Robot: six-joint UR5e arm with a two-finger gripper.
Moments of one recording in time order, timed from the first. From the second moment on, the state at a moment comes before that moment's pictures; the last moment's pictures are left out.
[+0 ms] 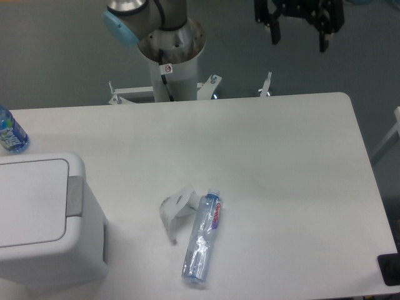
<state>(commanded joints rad) 2.75 -1.49 -1.45 -1.43 1.62 1.35</state>
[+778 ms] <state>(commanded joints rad) 2.64 -1.55 -1.48 -1.24 1.54 0.80</state>
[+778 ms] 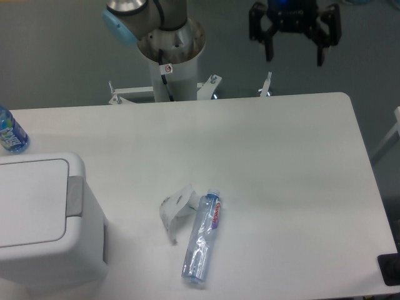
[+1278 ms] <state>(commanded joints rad) 2.42 -1.63 -1.49 -1.12 1.54 0.32</state>
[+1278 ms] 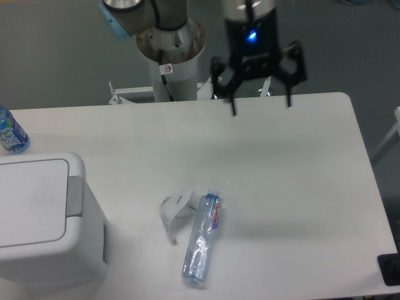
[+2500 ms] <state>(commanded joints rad) 2.20 -1.78 -1.43 -1.06 1.33 0.03</state>
